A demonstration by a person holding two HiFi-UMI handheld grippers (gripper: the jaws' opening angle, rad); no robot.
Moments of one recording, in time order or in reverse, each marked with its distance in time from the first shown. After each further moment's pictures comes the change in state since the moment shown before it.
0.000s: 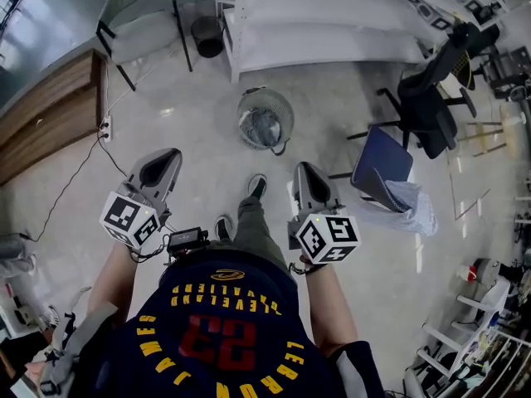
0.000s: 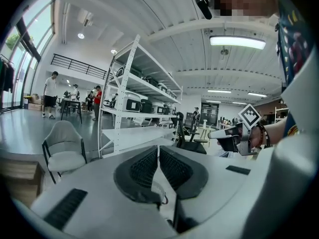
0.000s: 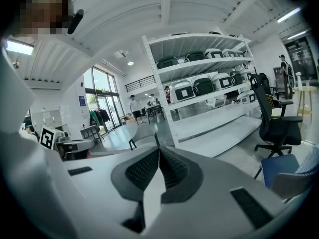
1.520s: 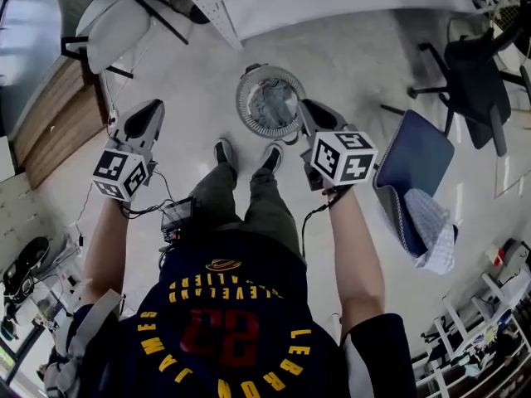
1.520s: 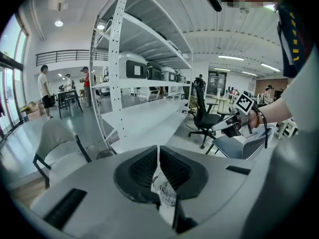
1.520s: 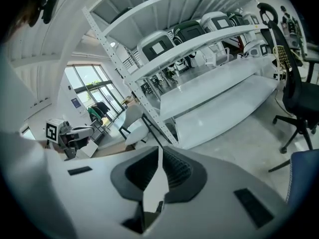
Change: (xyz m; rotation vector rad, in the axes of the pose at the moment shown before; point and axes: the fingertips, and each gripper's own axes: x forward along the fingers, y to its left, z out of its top) left arm 0.307 0.158 -0.032 0.099 0.357 0.085; right arm 0.294 -0.240 -0.034 0.207 0.370 0.139
